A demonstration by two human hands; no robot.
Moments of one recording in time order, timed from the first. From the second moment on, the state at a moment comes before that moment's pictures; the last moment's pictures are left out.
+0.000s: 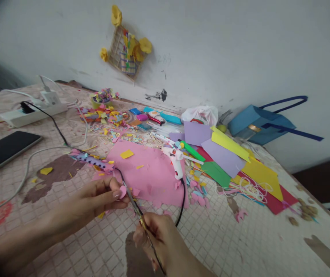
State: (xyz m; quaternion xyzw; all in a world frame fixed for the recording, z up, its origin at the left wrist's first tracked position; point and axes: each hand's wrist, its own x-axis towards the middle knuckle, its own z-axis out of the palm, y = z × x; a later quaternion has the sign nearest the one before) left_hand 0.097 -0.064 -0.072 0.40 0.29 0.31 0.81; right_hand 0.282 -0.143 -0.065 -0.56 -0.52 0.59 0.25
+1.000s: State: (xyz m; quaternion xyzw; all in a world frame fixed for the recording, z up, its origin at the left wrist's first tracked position) left_hand 0.086 -0.050 -0.067 0.46 0.21 0.17 0.84; right_hand 0.298 -0.149 -0.047 -0.57 -0.60 0.54 0.16
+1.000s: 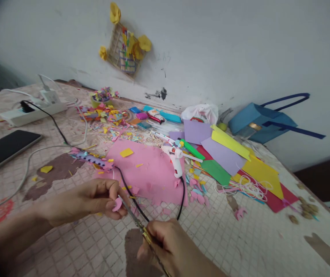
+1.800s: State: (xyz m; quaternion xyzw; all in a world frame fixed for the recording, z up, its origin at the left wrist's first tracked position) left_hand 0.084 -0.046 -0.074 0.48 0.13 0.10 0.86; right_hand 0.319 -0.143 -0.035 -0.46 -0.67 0.57 0.09
